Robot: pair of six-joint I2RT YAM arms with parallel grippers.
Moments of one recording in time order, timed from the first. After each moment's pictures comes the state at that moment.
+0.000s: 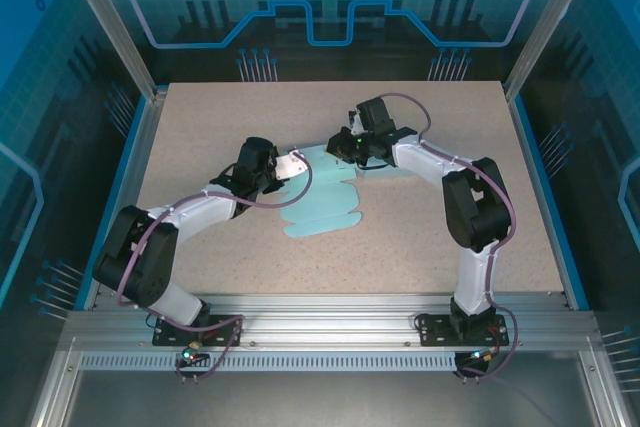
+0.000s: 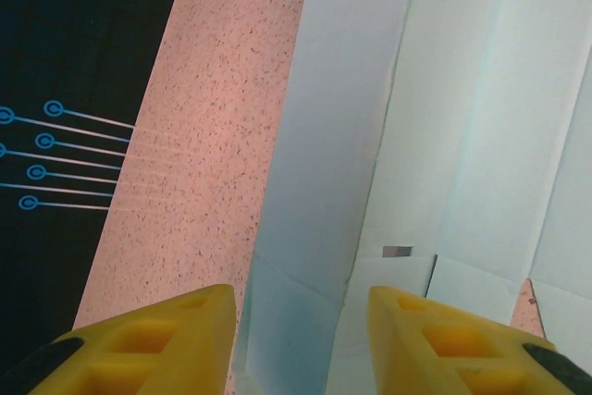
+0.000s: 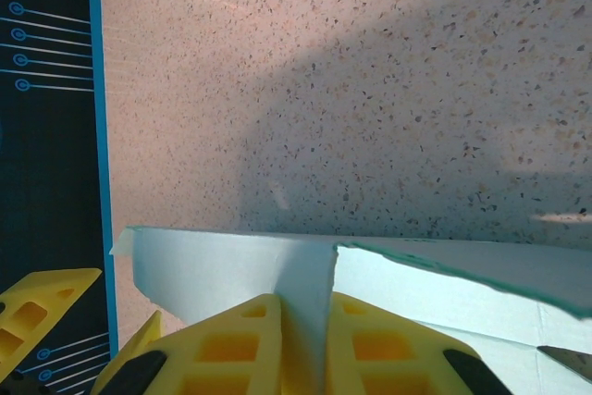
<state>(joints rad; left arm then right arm) -0.39 1.54 0.84 0.08 -0.11 0.90 0.44 1.97 1.43 -0.26 -0.44 0.80</state>
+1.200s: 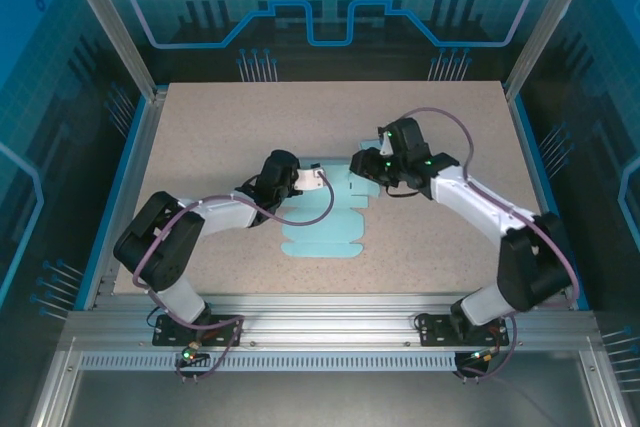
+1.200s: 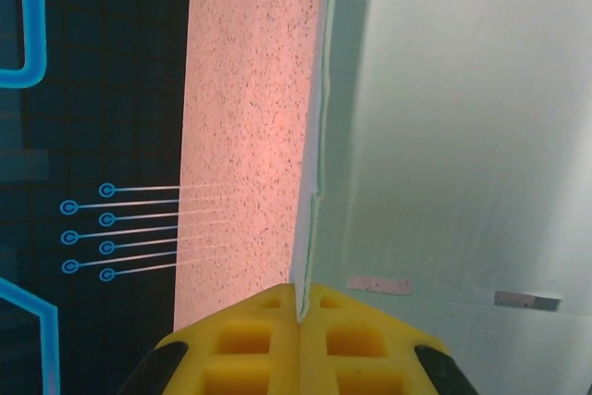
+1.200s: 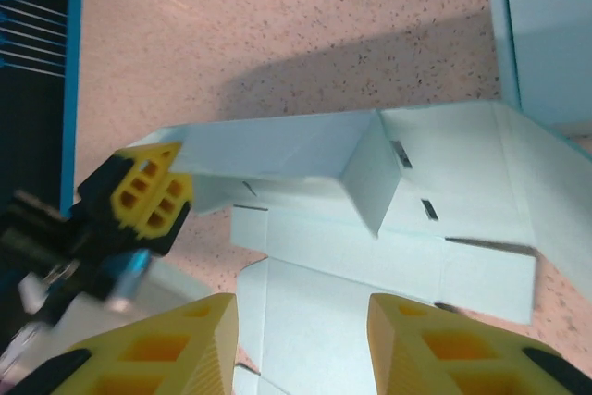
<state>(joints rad) -0.53 1.67 0.81 0.30 -0.29 1.12 0.44 1.47 1.06 -0.37 -0.29 0.73</state>
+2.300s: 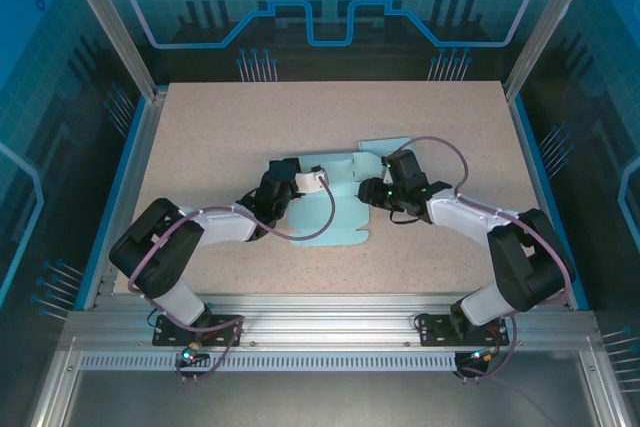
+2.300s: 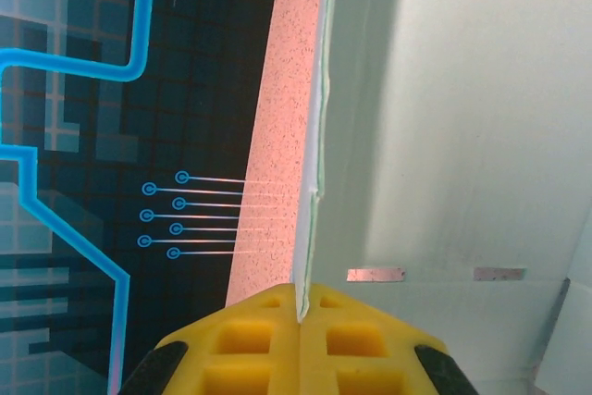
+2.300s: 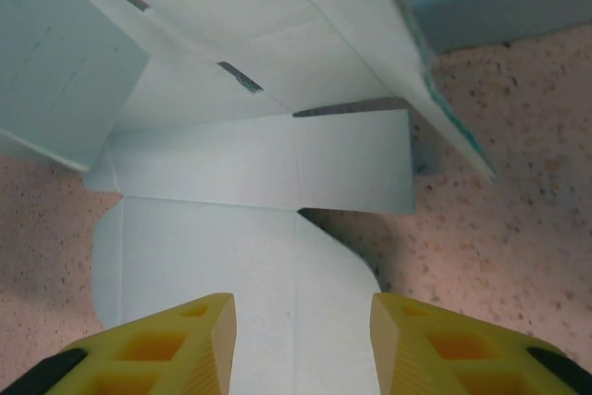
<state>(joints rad) -0.59 1.63 0.70 0.54 -0.41 1.11 0.45 1.52 0.80 -0.15 -0.17 0.65</state>
